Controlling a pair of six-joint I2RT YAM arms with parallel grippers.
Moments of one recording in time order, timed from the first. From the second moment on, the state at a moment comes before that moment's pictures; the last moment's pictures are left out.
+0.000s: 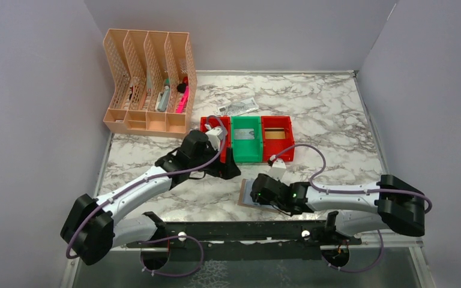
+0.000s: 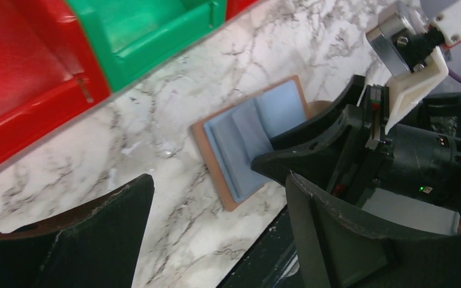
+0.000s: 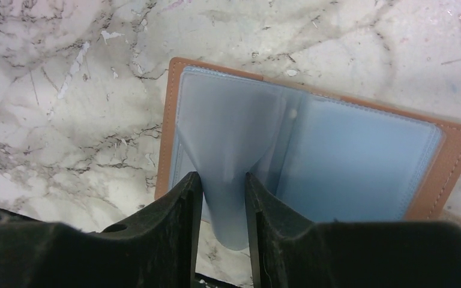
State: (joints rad) left arm -0.65 1.12 0.67 -0.17 0.36 -0.45; right arm 1.20 1.31 0.56 -0.20 0.46 1.13
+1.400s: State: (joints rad) left arm -1.03 1.80 0.95 0.15 0.37 -0.69; right arm 1.20 0.85 0.32 -0.42 0.51 1.36
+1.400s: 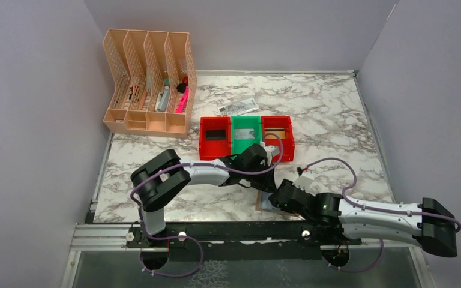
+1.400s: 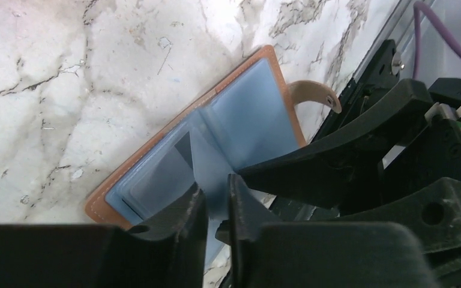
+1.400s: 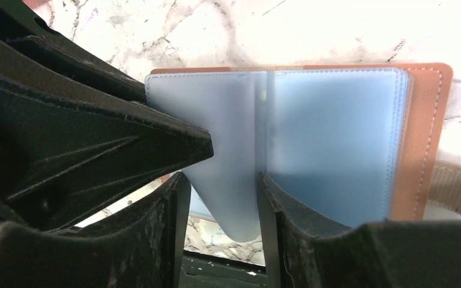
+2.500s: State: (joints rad) left arm -0.94 1.51 0.86 -0.20 0.13 -0.59; right arm 1.00 0.95 0.48 -0.29 0.36 1.00
